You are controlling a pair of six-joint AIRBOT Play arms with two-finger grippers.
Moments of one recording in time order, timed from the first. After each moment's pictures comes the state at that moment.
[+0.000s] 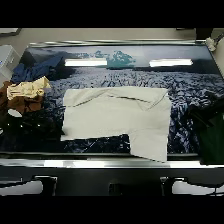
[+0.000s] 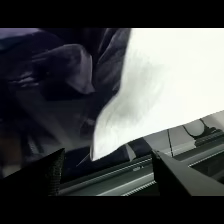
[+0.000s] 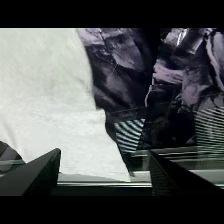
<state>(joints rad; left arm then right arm) 0.35 -1.47 0.84 0.97 -1.37 -1.27 -0.48 -1.52 1.36 -1.26 1.68 1.54</state>
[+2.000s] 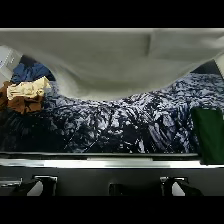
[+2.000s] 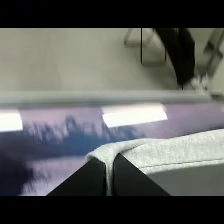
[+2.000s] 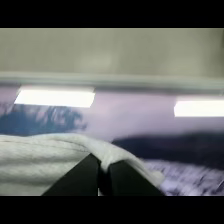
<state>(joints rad) 0.26 -0.91 1.70 0.84 -0.97 -1.24 -0.35 -0.97 1.82 -1.09 1.07 1.24</state>
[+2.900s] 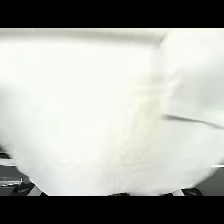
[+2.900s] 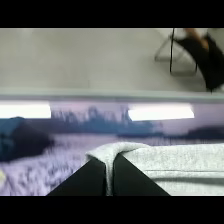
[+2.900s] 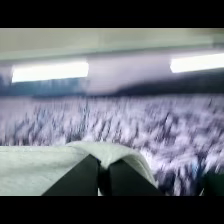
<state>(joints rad) 0.25 -0.85 1.70 1.07 -1.20 -1.44 -0.35 -0.93 1.87 -1.20 1.48 1.50</state>
